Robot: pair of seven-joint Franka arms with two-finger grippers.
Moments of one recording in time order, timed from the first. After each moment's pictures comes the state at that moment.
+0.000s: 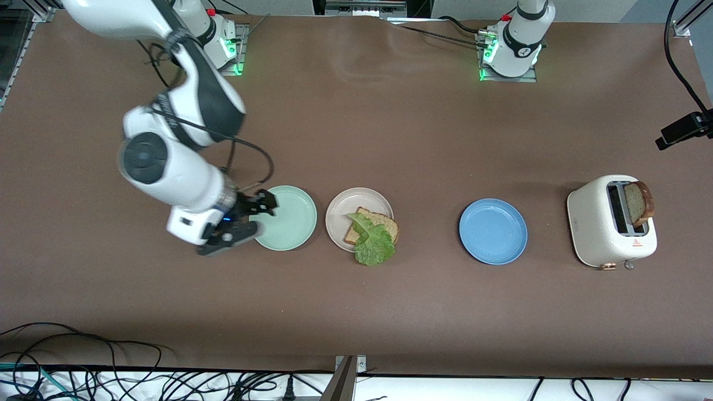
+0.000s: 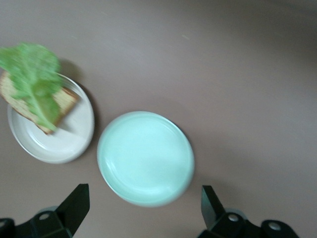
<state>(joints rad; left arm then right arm) 0.04 0.05 0.09 -1.51 0.04 1.51 -0.12 0.13 0.54 0.28 -1.29 -0.05 1.79 0.05</state>
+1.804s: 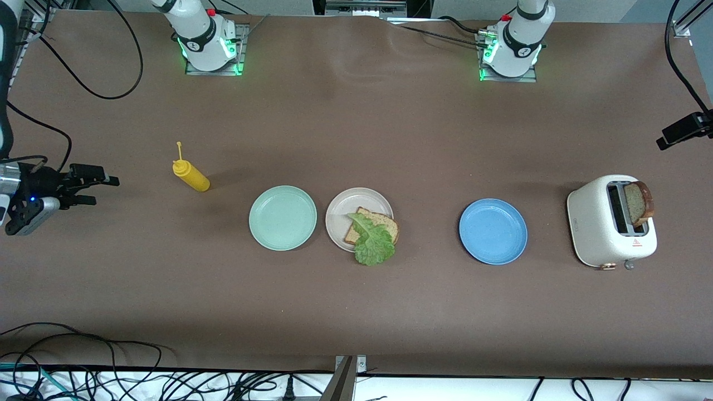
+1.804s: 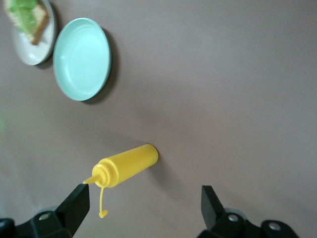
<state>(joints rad) 0.05 0.05 0.09 -1.51 0.04 1.51 -0.12 0.09 0.44 -0.46 -1.61 0.57 1.61 -1.02</state>
